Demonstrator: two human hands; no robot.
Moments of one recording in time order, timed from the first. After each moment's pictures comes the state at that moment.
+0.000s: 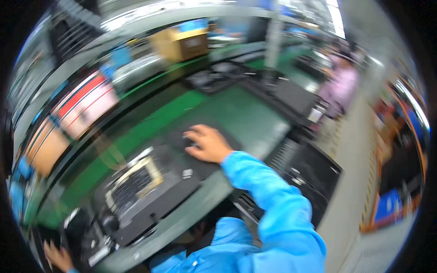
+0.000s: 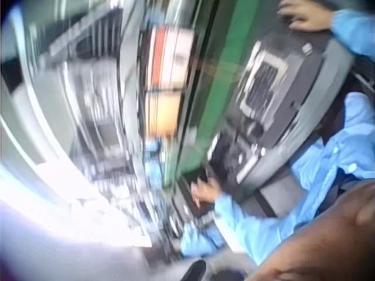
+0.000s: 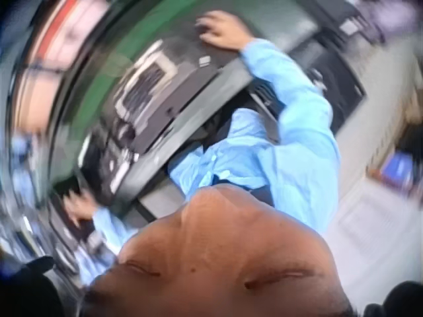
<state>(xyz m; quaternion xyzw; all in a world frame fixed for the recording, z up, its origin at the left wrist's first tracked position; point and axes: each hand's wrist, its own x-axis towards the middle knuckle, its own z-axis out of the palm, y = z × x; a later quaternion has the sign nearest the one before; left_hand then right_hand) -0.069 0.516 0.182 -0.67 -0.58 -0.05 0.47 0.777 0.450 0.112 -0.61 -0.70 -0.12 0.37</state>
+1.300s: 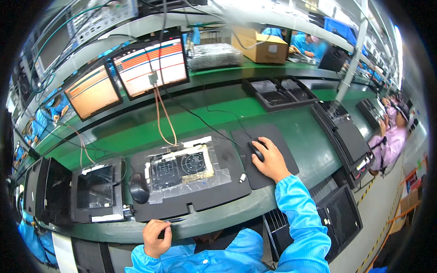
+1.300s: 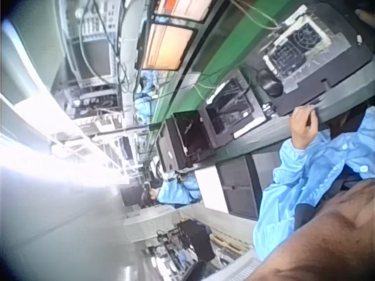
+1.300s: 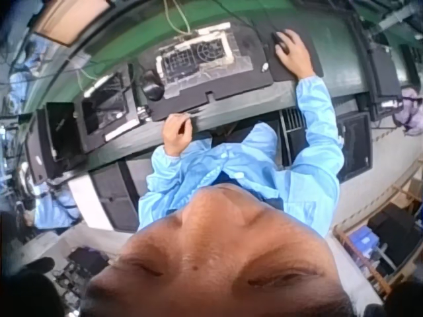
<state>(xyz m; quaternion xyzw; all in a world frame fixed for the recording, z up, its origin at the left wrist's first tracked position) 0.312 0.380 0.107 -0.80 -0.35 -0.46 -0.14 0.769 0.453 0.106 -0.64 -0.69 -0.07 0.34</state>
